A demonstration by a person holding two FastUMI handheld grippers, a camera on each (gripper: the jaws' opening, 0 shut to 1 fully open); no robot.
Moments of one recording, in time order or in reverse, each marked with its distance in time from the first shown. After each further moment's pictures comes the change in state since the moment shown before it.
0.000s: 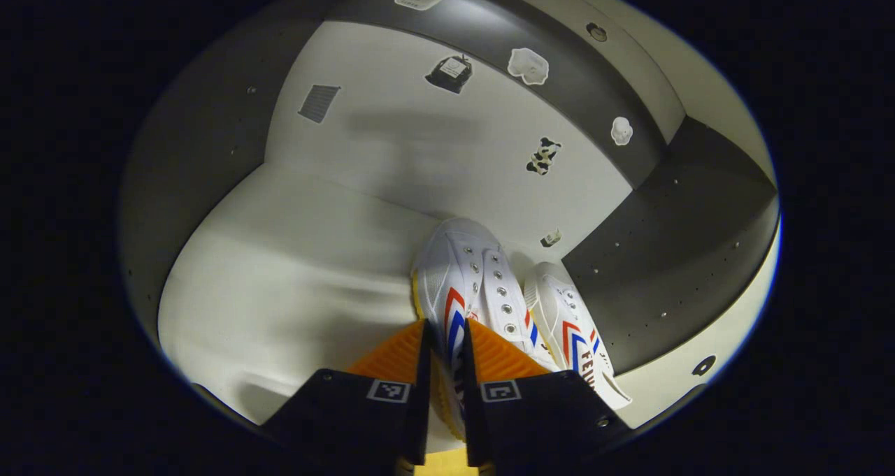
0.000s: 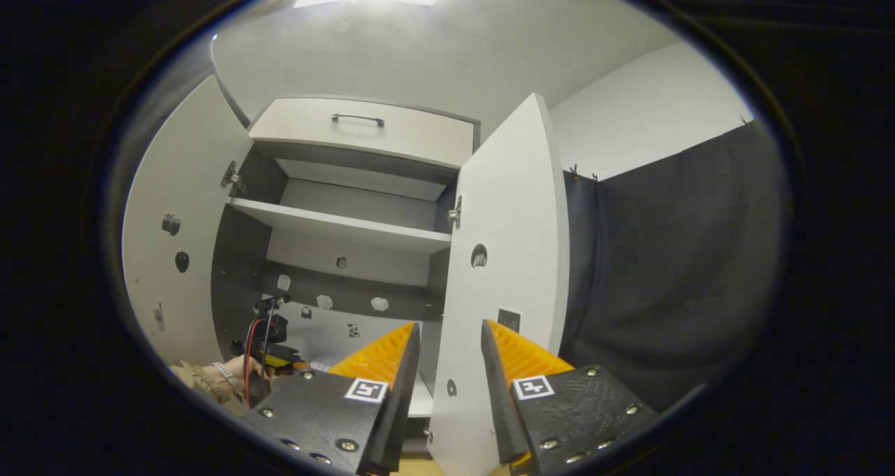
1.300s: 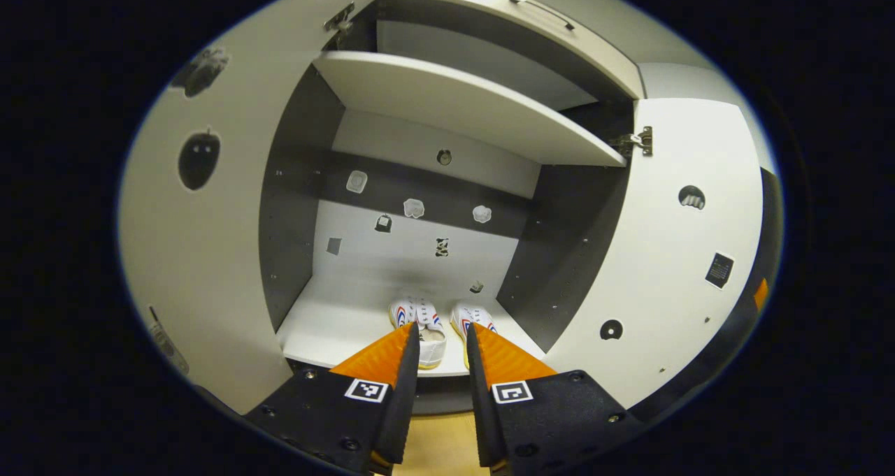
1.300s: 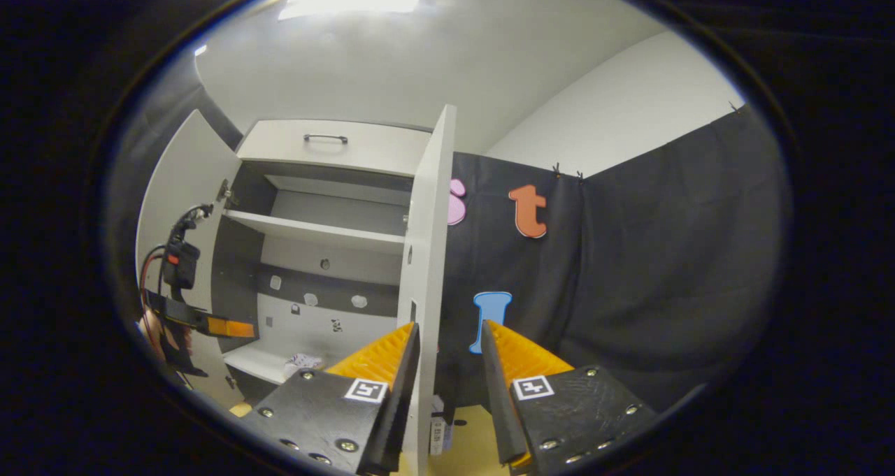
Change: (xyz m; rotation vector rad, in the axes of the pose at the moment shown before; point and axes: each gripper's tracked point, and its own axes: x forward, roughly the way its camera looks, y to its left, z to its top) left arm -0.254 -0.120 -0.017 0.347 -0.434 0.023; right arm -0.028 -0.106 -0.002 0.035 0.015 0.038
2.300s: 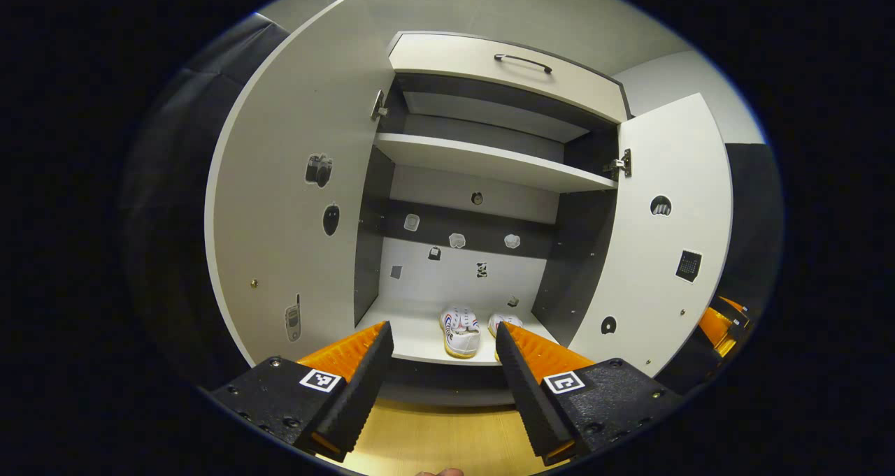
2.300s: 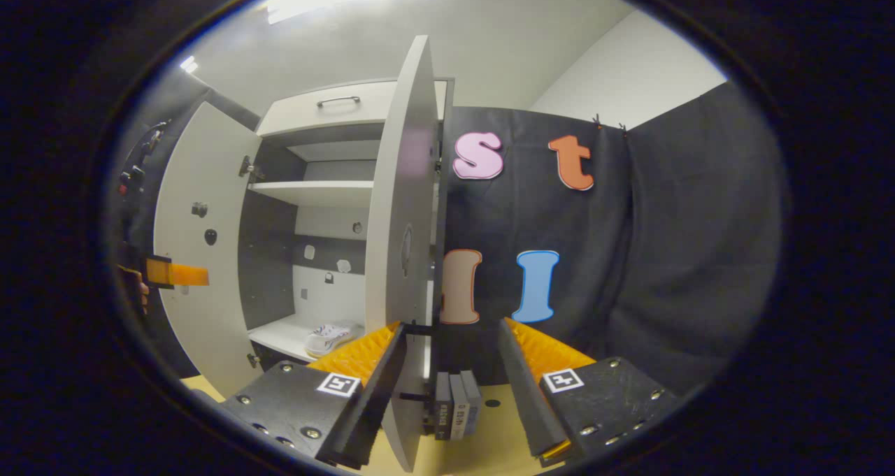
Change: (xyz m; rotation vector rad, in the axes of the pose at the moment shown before) left arm -0.106 -0.001 0.017 0.061 -0.131 0.217; right arm 0.032 0.016 -0.067 0.065 0.145 0.241
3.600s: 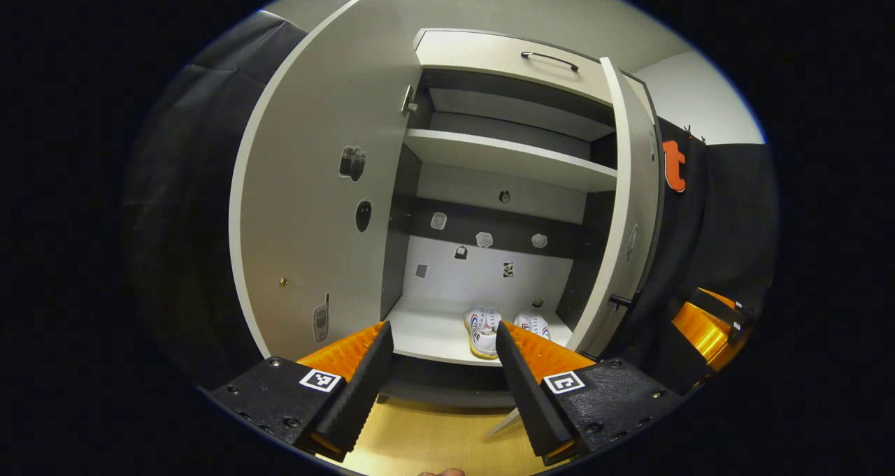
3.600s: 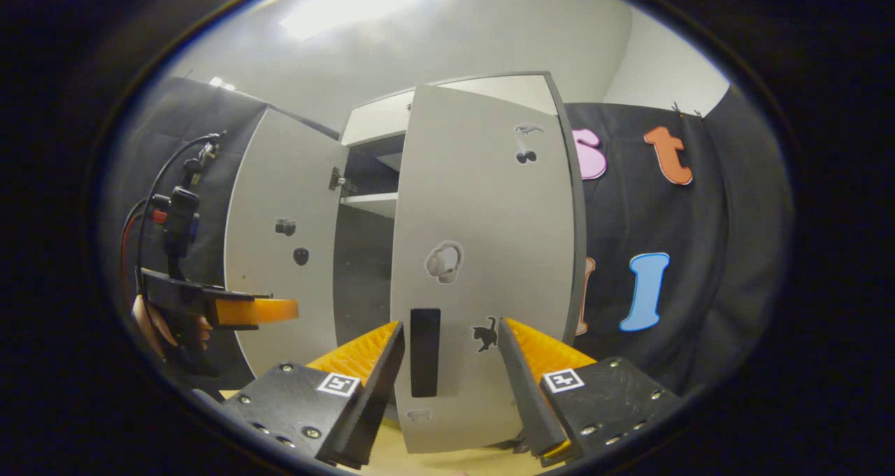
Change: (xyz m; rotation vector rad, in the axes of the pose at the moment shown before) left arm 0.002 0.034 -0.002 -0.003 0.003 0.097; right arm 0.024 0.133 0.010 0.057 -0.024 0.343
